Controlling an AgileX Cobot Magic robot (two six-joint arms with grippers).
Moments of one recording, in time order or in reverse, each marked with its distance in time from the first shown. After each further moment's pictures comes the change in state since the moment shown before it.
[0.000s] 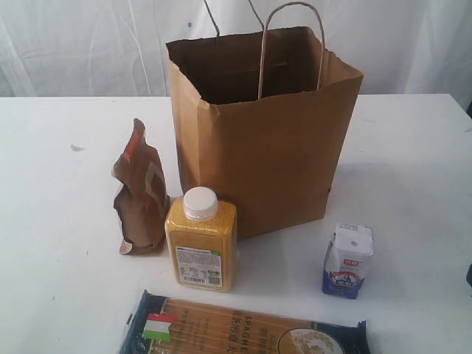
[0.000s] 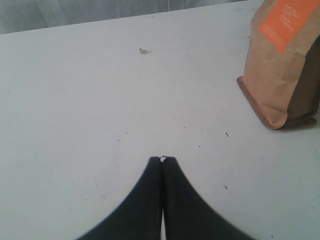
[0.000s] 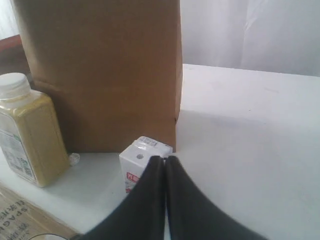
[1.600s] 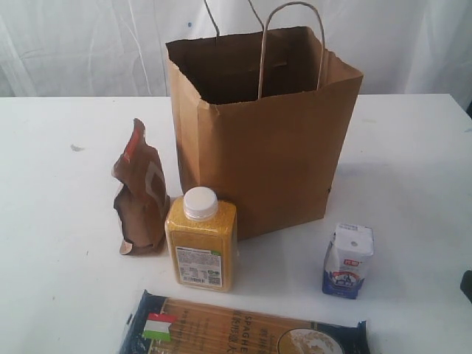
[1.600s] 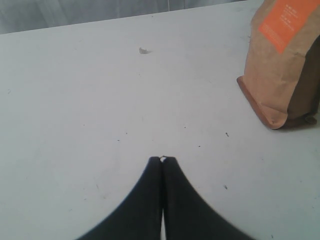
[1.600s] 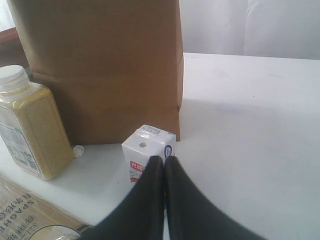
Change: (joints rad) left arm 0.000 0.000 0.000 0.000 0.000 0.000; right arm -0.008 0.000 0.018 0.027 0.014 0.029
